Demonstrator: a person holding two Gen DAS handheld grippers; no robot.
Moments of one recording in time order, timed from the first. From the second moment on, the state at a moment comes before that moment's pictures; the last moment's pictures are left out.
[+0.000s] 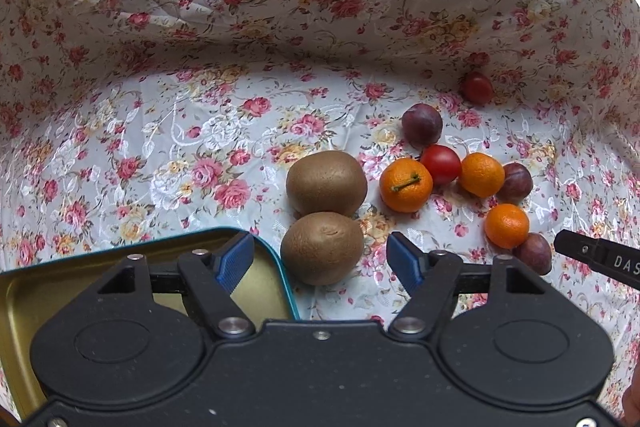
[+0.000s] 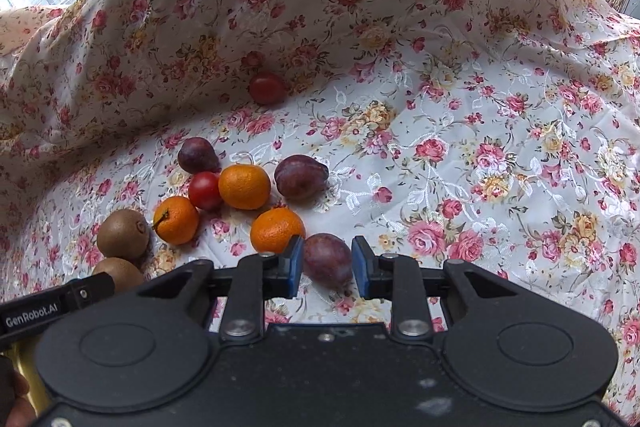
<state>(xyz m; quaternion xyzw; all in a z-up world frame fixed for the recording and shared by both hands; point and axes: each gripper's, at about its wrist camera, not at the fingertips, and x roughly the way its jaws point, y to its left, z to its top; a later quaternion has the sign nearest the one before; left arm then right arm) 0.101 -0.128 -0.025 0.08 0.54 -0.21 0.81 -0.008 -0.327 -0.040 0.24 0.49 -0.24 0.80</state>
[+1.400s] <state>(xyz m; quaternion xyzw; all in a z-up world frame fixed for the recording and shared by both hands) 0.089 -0.169 -0.015 0.02 0.55 -0.33 0.77 -0.014 -0.346 -0.056 0.26 0.50 -0.25 0.79</state>
